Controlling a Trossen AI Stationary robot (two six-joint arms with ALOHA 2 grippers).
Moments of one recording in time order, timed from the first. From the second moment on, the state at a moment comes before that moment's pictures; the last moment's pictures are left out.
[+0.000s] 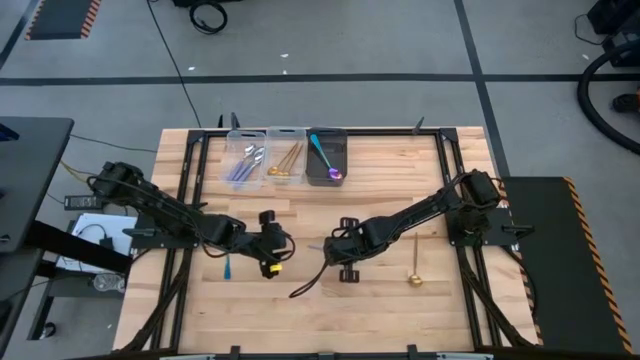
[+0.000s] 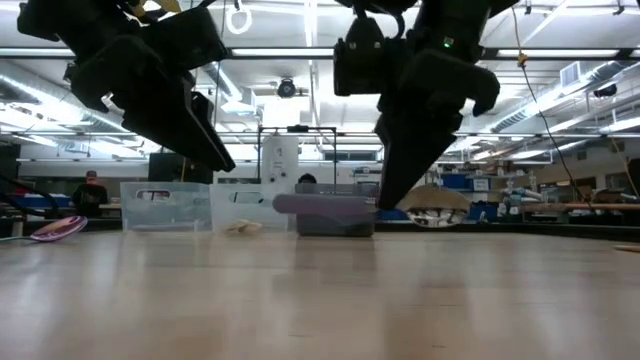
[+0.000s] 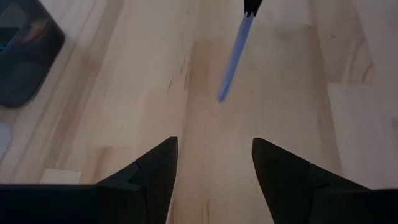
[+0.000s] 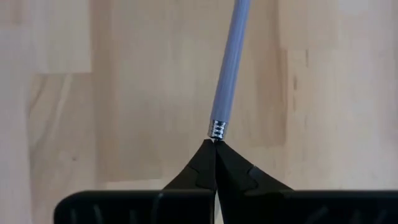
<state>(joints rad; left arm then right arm) -0.37 1.44 0.68 -0.05 -0.42 -0.26 0.29 1.92 1.32 -0.63 0.18 0.30</state>
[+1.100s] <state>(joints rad) -0.36 1.25 0.68 -0.13 -0.41 -0.30 0.26 1.78 1.32 -0.56 0.16 0.21</state>
